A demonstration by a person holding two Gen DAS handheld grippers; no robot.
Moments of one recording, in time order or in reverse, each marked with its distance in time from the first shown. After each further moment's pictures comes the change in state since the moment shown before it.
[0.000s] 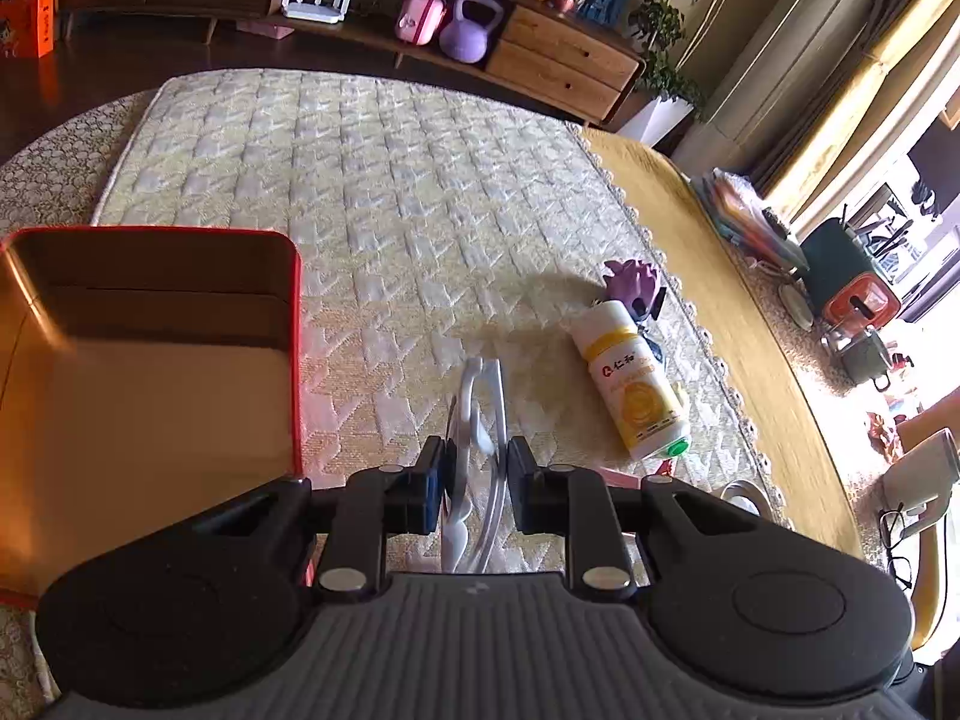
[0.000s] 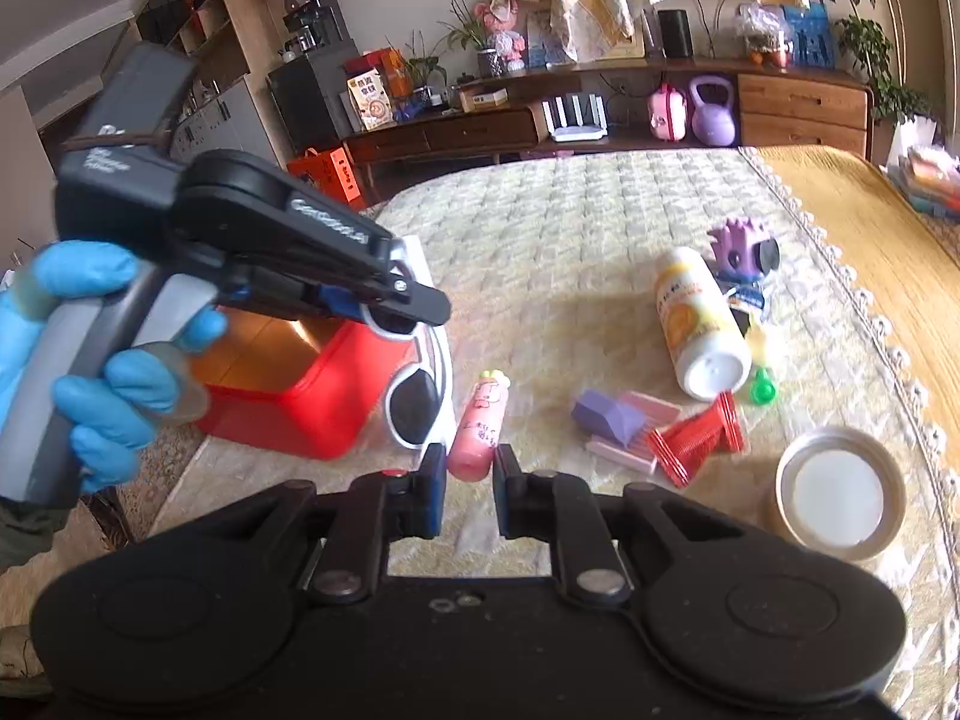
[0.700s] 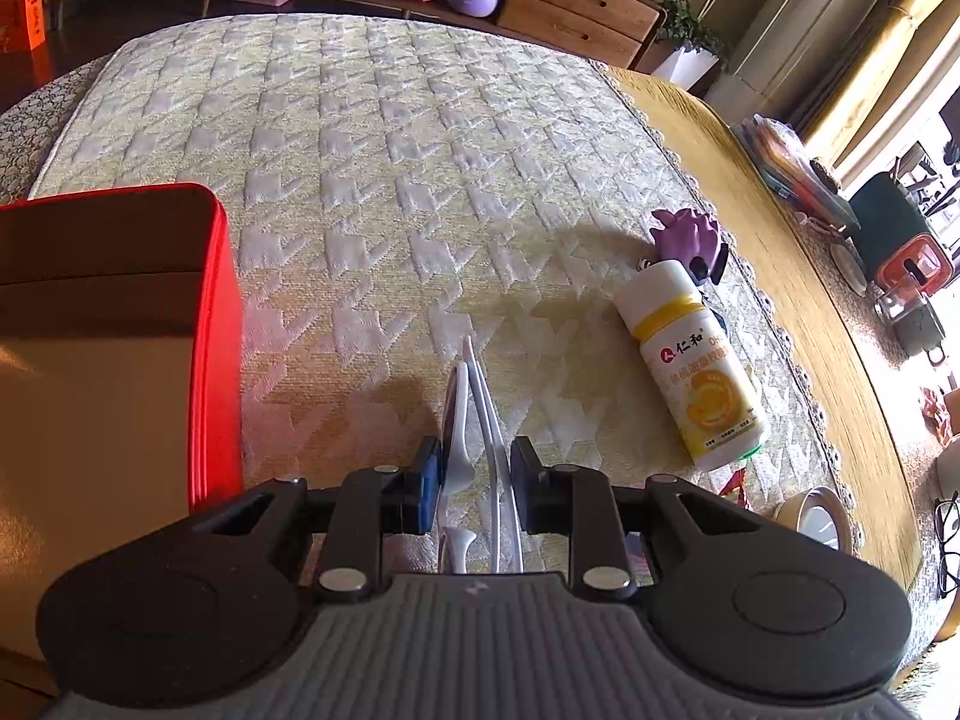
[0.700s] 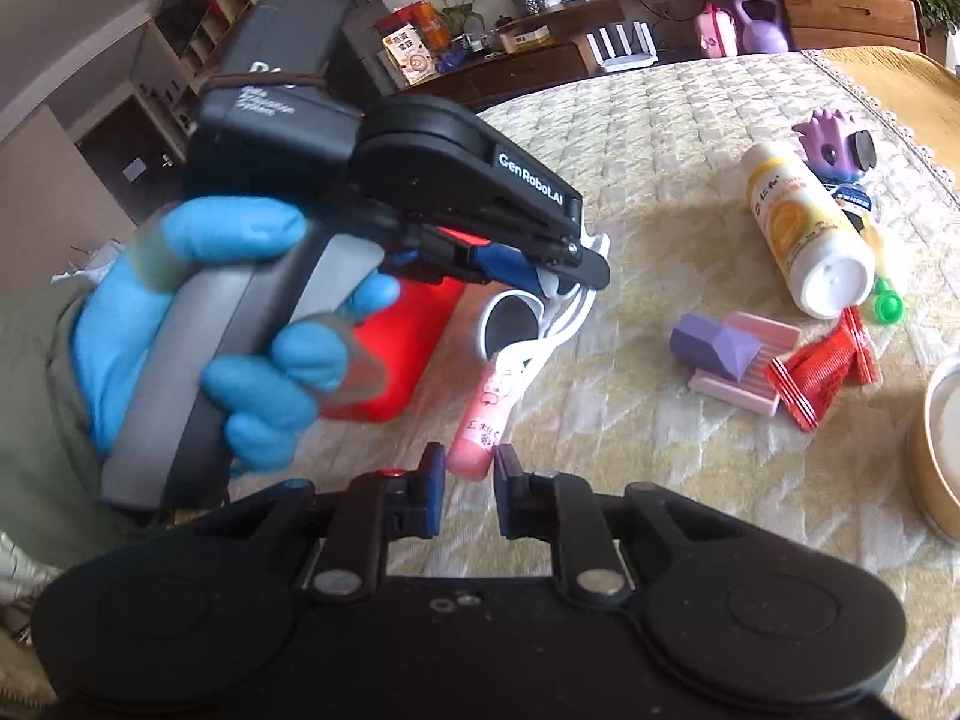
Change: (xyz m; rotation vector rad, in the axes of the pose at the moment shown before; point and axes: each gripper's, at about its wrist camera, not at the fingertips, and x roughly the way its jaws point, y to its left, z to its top) left arm 0.086 -0.008 0.007 0.028 0.094 0.065; right arm 0.030 -0.003 -0.020 0.086 0.126 0.176
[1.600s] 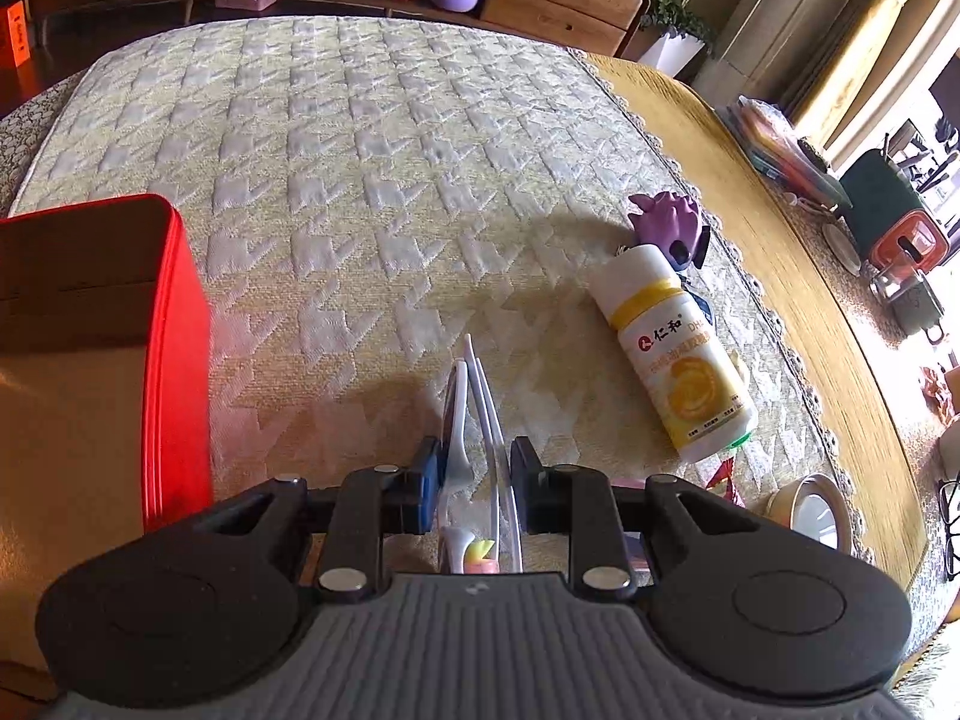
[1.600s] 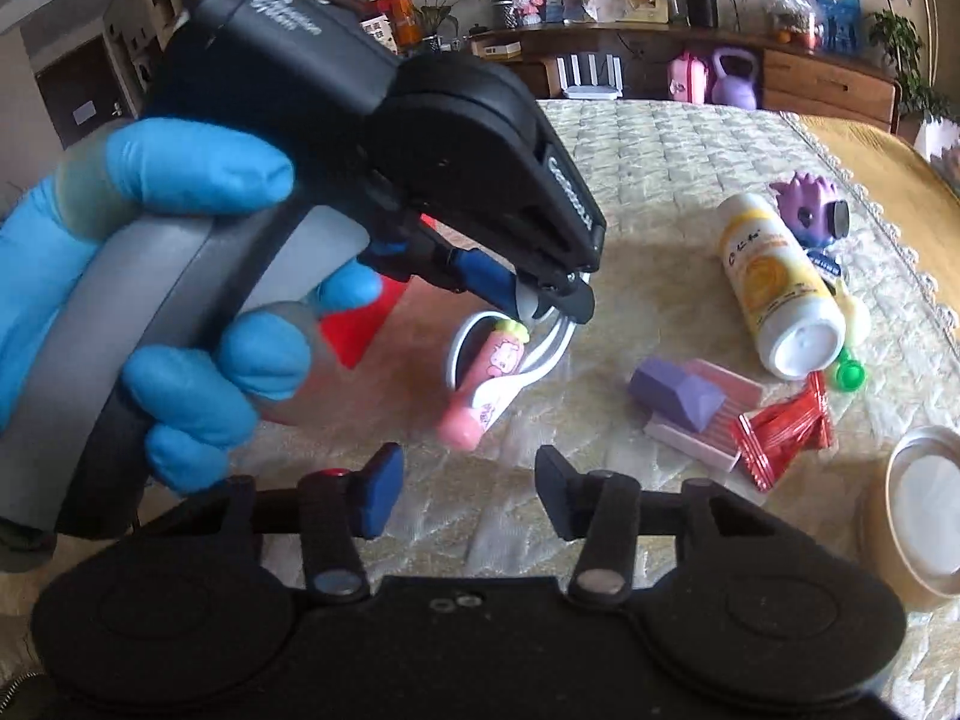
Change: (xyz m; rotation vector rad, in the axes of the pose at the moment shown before) left arm 0.006 -0.011 -0.002 0.051 0.016 -0.013; right arm 0.033 0.021 0.010 -0.073 -0.014 -0.165
